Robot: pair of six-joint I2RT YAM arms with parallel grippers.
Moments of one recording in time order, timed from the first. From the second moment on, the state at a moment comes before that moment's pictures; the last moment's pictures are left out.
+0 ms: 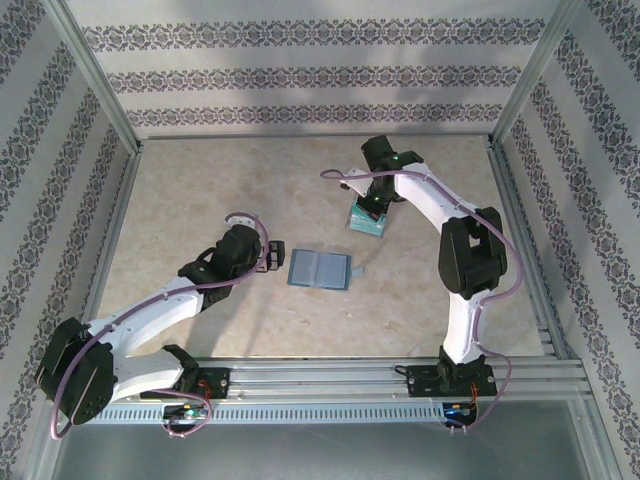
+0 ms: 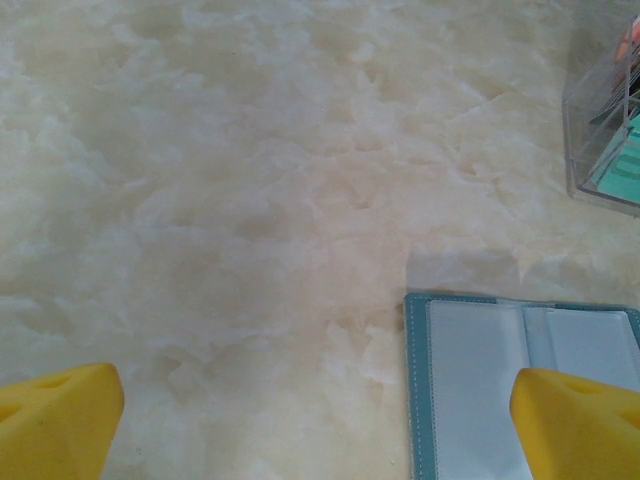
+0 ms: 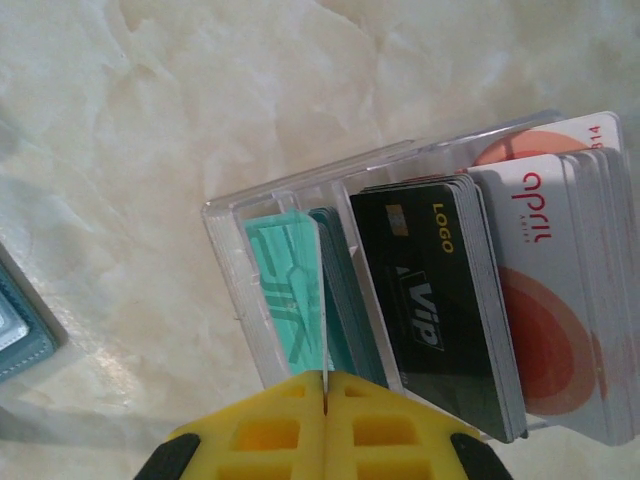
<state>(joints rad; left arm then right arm) -0.58 1.16 0.66 -0.22 -0.29 -0.47 0.34 1.99 1.66 -0.92 -0.07 -0.60</state>
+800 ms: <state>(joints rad) -0.57 1.15 0.65 -0.23 -0.29 -0.47 0.34 2.09 1.73 -0.96 -0.06 -0.60</state>
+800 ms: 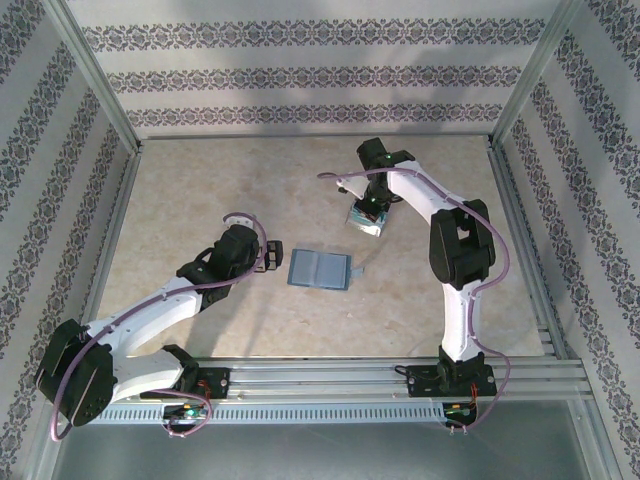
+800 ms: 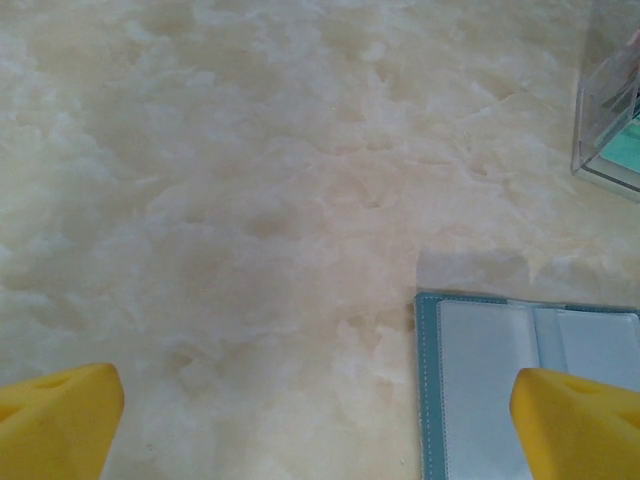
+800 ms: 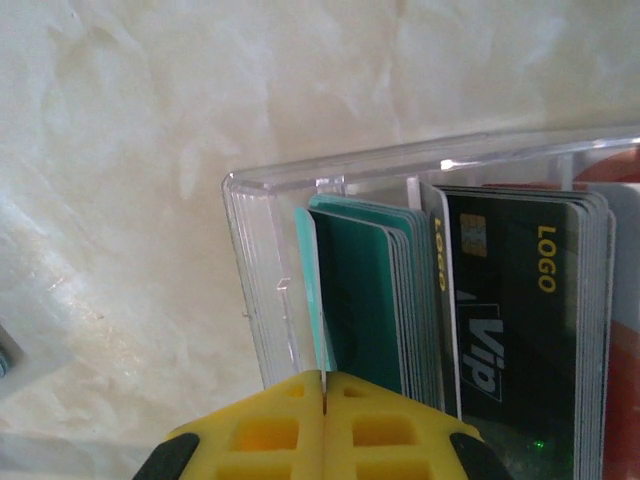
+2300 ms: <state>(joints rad) -0.36 1.05 0.63 -0.22 -0.36 -0.35 0.34 1.07 0.80 -0.46 0.14 -0.04</state>
